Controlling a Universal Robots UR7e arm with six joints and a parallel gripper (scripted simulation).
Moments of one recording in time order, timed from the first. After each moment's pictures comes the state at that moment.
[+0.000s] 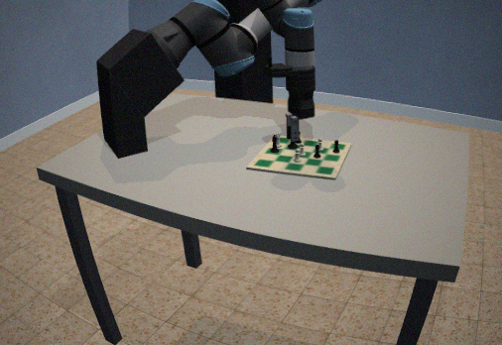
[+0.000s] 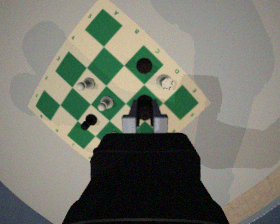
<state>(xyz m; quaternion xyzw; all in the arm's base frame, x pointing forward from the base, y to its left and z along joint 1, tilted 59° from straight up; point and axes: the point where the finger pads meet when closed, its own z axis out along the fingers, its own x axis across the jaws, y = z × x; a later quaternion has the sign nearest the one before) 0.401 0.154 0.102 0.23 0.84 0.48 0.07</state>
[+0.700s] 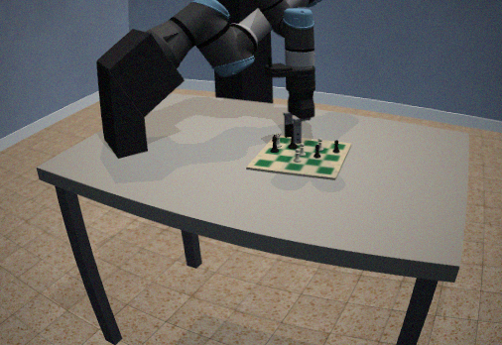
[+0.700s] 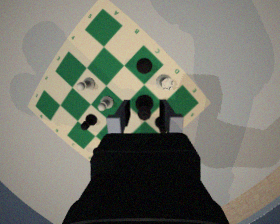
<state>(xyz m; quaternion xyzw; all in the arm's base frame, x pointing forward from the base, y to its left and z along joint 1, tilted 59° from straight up) 0.401 0.154 0.102 0.23 0.84 0.48 0.07</state>
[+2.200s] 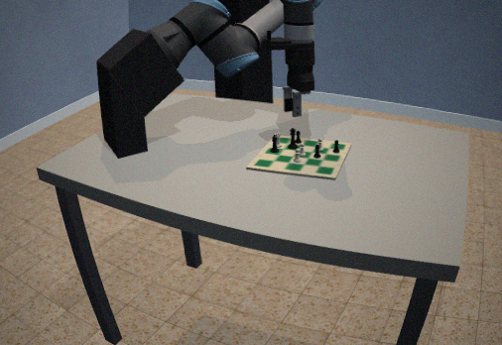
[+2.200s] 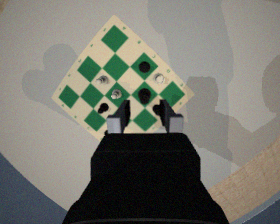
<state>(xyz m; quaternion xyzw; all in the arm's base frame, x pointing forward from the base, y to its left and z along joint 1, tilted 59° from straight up) 0.377 0.099 0.138 0.23 0.84 0.48 0.07</state>
